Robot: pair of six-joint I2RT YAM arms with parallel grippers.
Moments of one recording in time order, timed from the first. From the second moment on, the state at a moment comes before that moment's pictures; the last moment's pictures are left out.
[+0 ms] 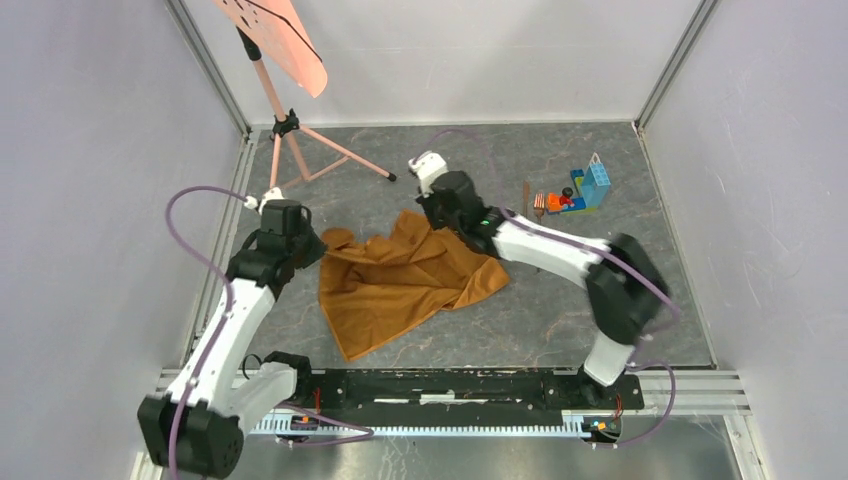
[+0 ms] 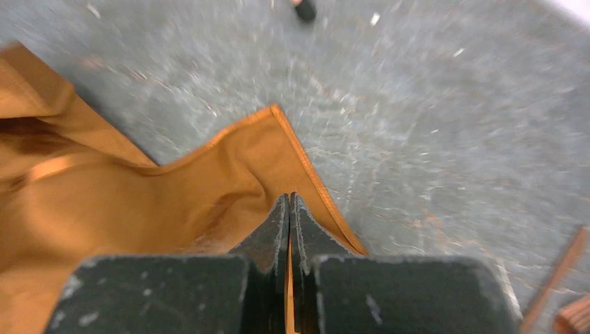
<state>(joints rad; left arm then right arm) -0.17 1.01 0.81 -0.63 -0.14 -0.69 0.79 1.89 1.31 0.01 0.21 -0.01</state>
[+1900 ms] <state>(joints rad) -0.17 1.08 0.75 -0.68 -0.20 -0.70 0.75 2.25 1.53 0.14 0.10 -0.01</state>
